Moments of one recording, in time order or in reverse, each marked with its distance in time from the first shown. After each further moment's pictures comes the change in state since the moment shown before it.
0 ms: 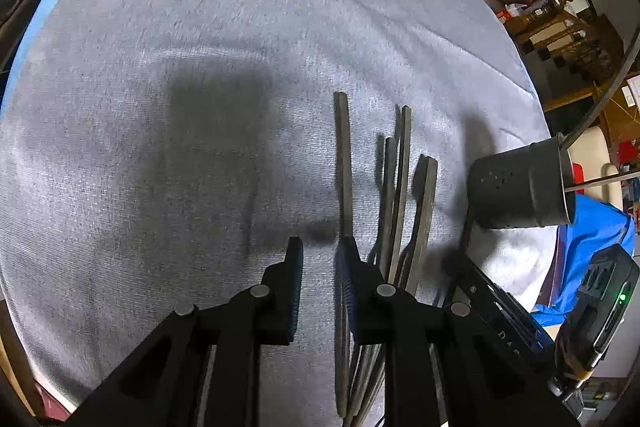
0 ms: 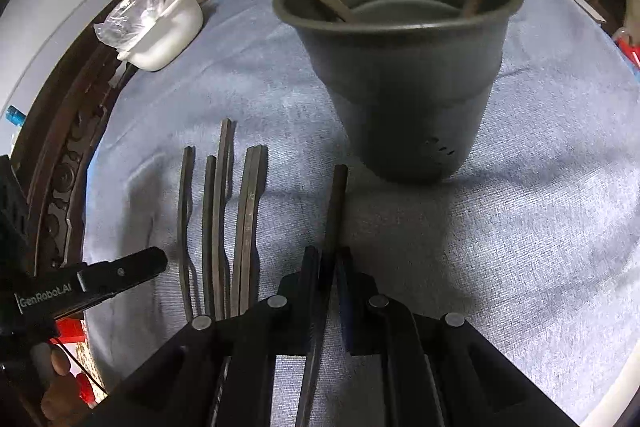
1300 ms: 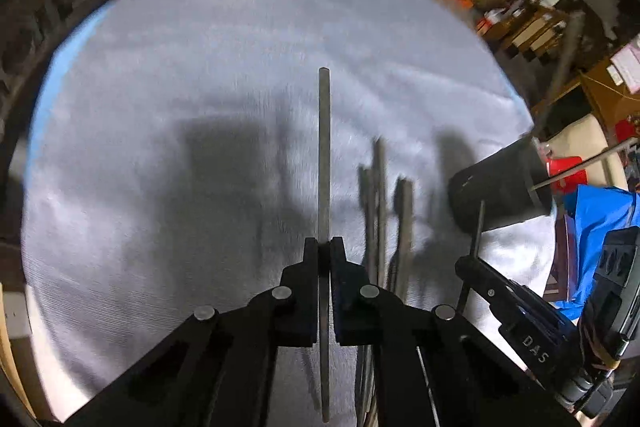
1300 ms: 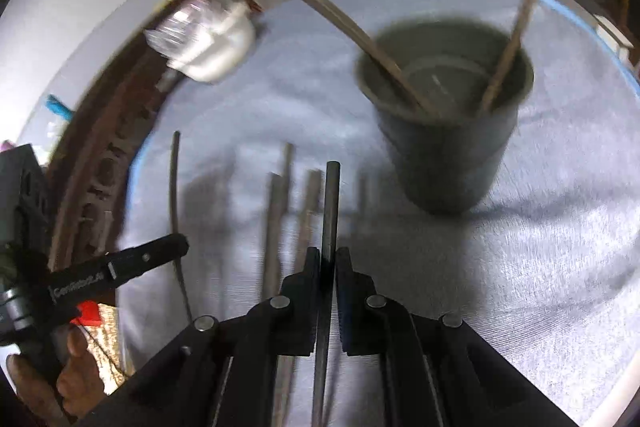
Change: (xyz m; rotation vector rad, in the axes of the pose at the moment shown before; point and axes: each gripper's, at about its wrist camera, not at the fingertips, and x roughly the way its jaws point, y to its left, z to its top) left arm -0.043 -0.026 -0.016 0.122 -0.179 0.026; right arm -0.044 0.008 0.000 -0.094 -0.097 0.144
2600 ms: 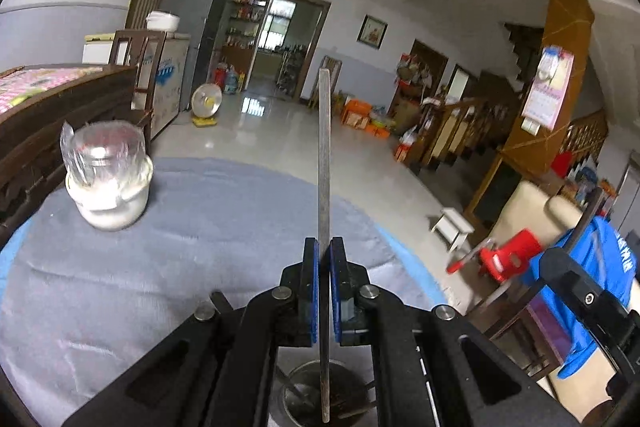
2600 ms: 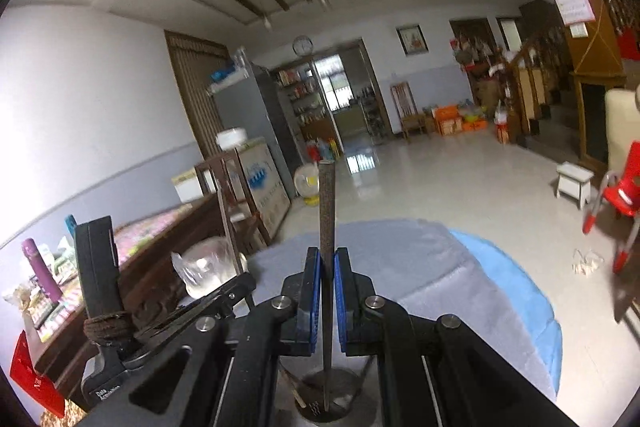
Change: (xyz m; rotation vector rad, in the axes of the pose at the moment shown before) left arm -0.055 -0.177 0.067 0.192 -0.598 -0.167; right arm -0.190 -0.009 0.094 -0.054 -0.707 -0.069
